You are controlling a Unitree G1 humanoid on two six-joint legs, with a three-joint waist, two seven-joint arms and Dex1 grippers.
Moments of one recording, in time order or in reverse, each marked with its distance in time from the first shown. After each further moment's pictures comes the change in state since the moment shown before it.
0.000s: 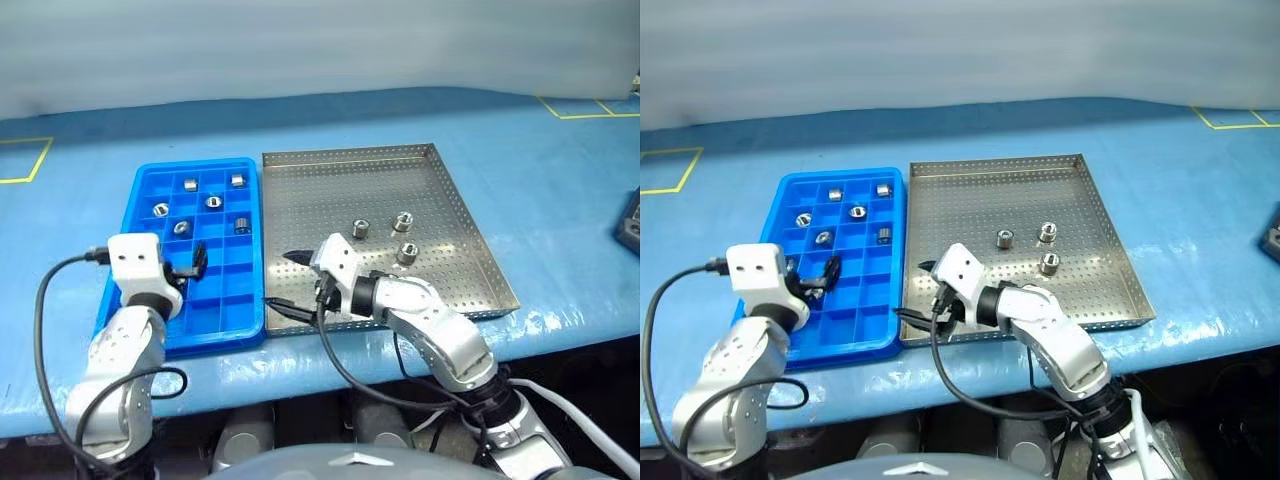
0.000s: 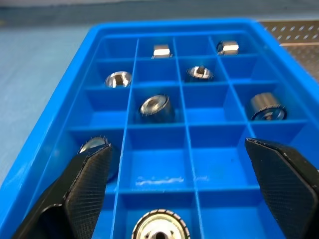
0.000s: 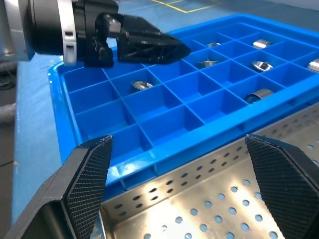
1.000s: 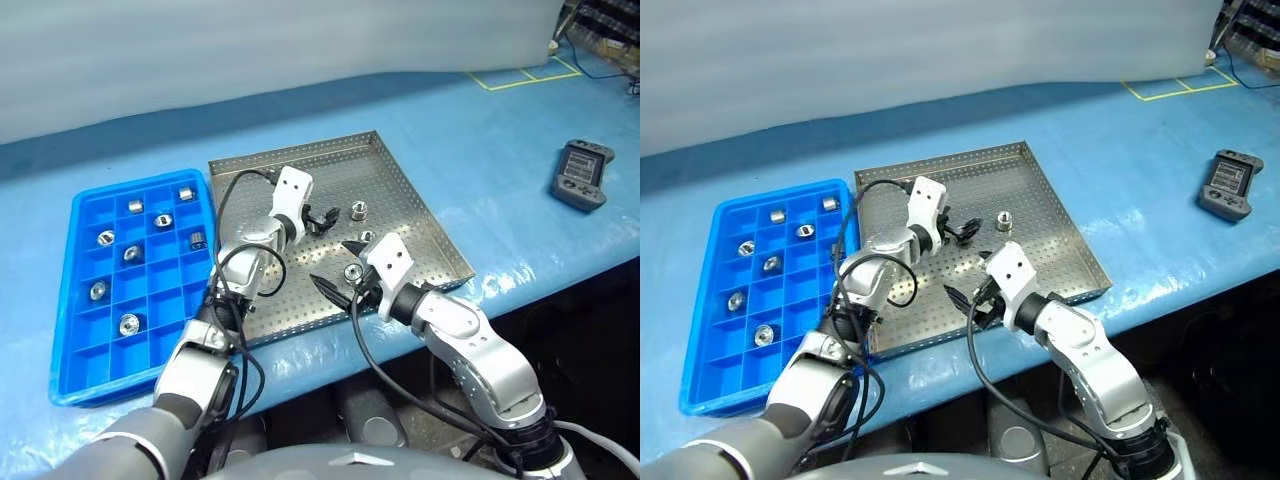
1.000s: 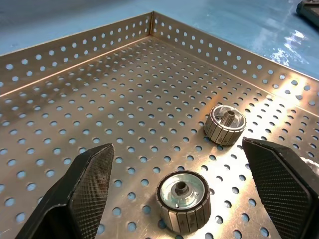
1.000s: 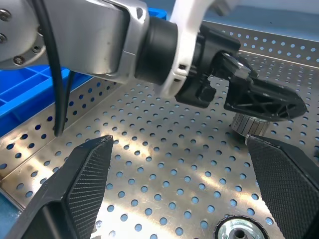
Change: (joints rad) left arm -0.712 -0.162 -0.354 1.097 0.074 -0.294 -0.225; right arm 0.183 -0.043 -0.132 -0.184 -0.027 0.065 -0.214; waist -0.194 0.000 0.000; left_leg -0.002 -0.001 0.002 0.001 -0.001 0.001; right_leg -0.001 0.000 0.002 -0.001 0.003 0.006
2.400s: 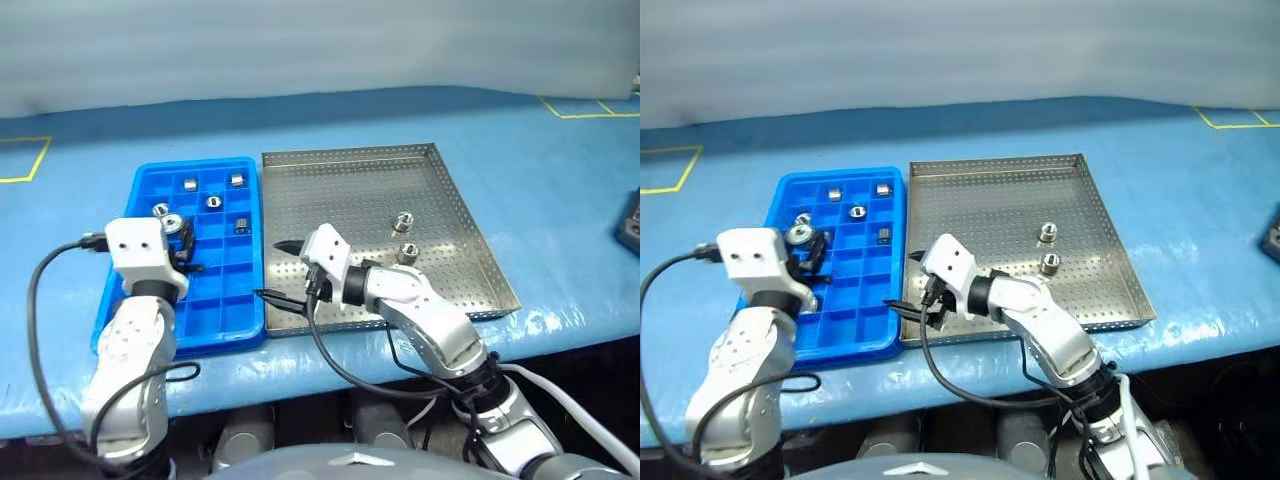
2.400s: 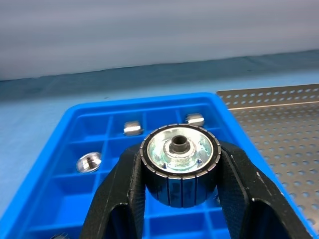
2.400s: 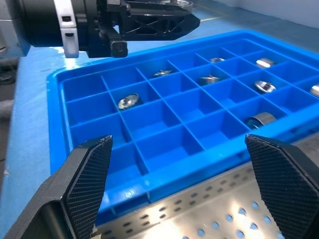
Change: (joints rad) left arm 0.779 0.072 0.312 -1.236 0.049 0.234 0.325; right arm -0.293 0.106 0.193 0.269 0.003 -0.102 0.252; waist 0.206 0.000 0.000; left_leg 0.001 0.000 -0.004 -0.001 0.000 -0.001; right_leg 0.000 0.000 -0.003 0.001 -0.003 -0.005
